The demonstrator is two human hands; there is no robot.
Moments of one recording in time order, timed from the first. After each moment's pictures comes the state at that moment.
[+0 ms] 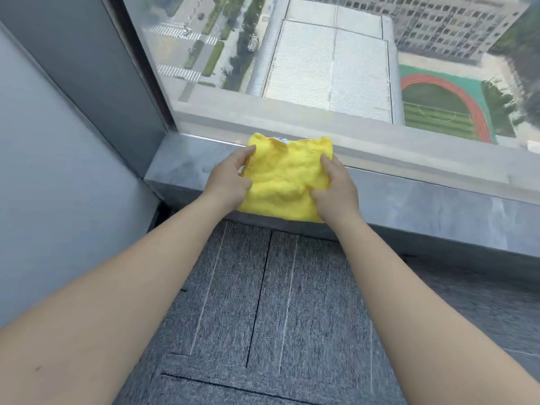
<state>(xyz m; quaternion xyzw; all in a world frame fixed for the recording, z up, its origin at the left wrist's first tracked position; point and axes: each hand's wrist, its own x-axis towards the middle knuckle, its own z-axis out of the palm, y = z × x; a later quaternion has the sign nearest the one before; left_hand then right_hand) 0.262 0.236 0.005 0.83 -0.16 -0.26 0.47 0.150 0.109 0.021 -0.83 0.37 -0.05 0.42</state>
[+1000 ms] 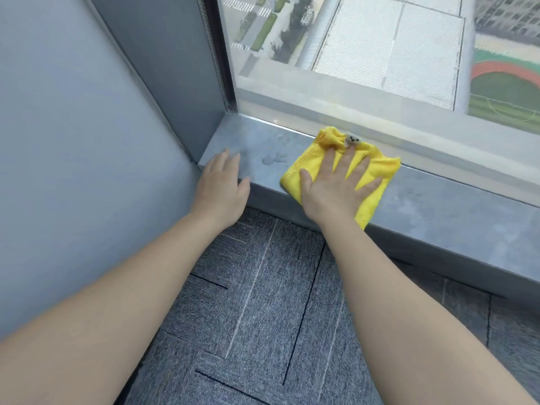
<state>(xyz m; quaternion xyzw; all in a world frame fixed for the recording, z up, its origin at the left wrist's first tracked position) 0.303 0.317 -0.040 0.95 -0.18 -0.15 0.21 0.246 0.167 -0.055 -0.92 0.34 0.13 0.13</state>
